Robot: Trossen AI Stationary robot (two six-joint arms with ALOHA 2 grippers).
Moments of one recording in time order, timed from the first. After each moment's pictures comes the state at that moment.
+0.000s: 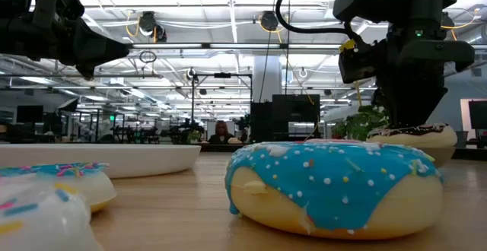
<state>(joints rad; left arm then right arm) -0.13 0.29 0.01 0.28 -0.37 -0.08 0.22 1.51 0.81 -0.63 -0.04 0.55</state>
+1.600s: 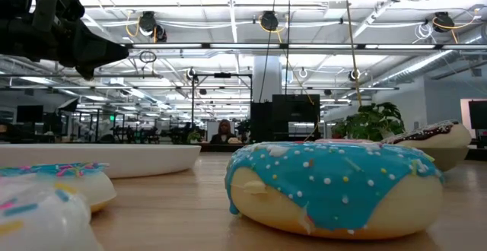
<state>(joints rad) -0.13 0.29 0.01 0.26 -0.37 -0.07 0.67 0.99 0.93 -0.49 0.47 0.35</state>
